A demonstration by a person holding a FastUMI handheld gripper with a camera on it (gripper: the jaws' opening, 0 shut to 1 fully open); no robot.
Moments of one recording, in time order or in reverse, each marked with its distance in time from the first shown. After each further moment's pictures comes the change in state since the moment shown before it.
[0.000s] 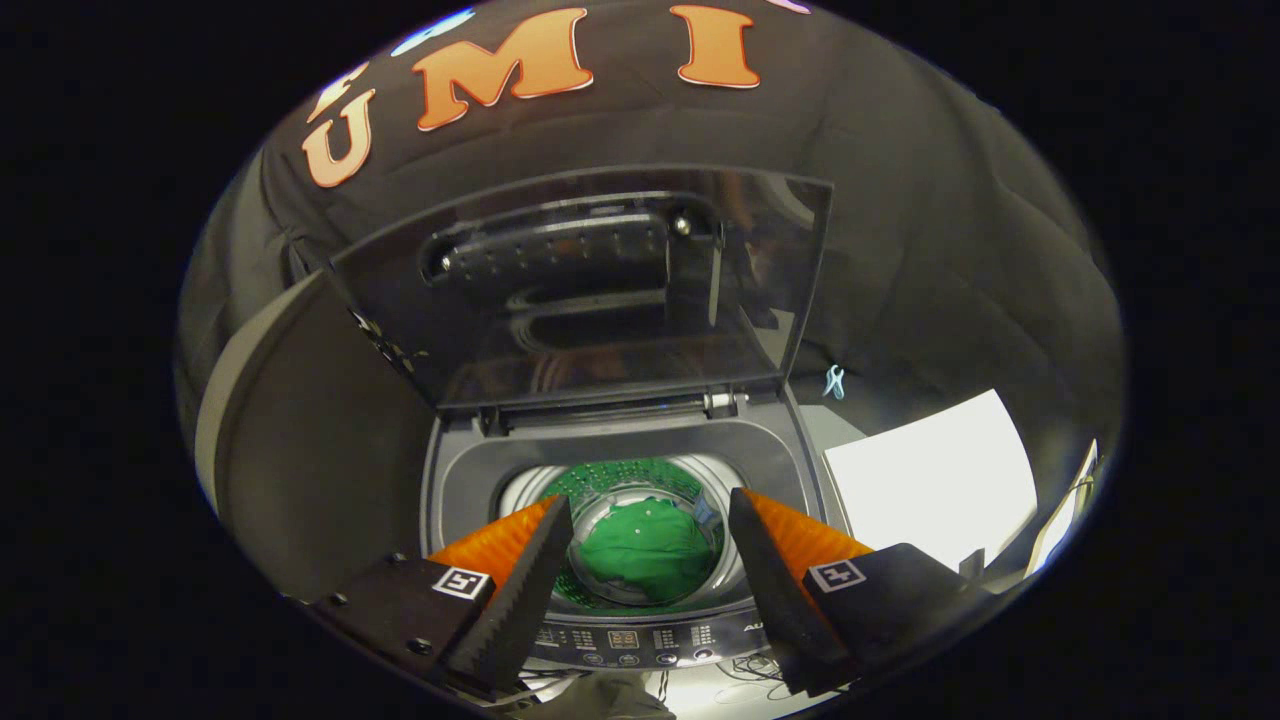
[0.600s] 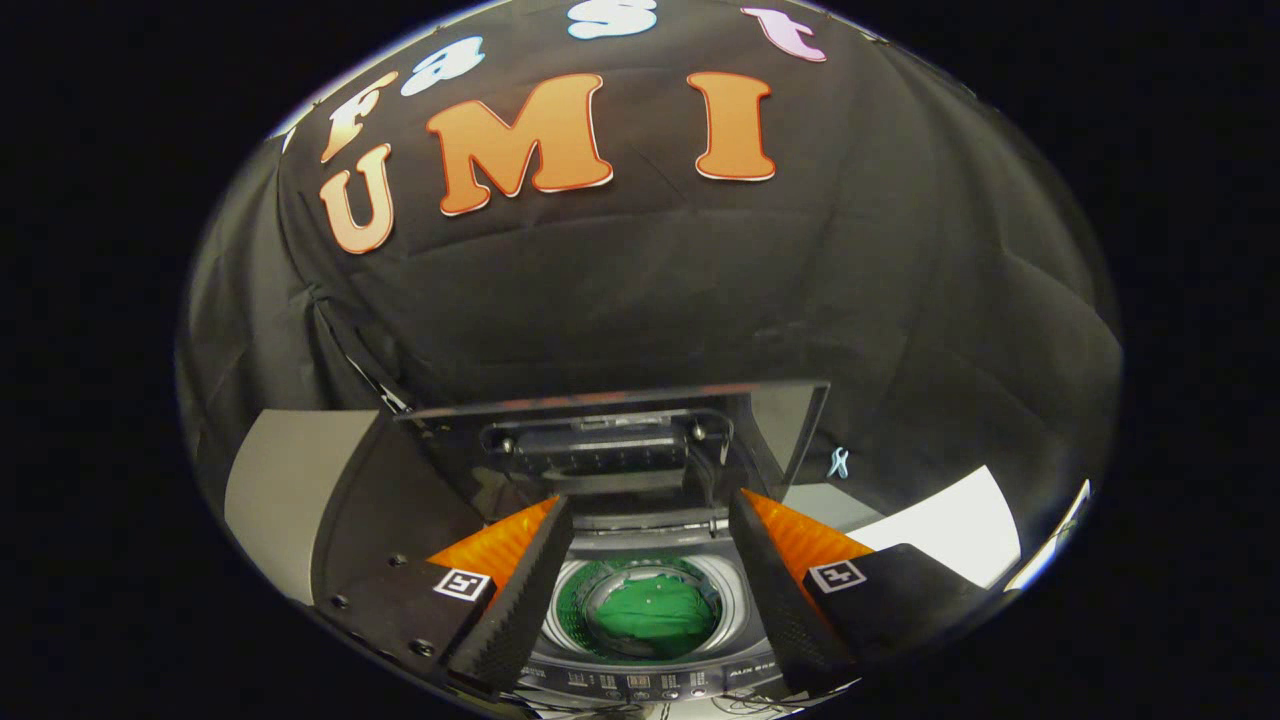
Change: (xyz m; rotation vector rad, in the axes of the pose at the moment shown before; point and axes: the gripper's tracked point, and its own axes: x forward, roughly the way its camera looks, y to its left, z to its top) arm -0.051 0.019 0.133 -0.028 -0.218 0.045
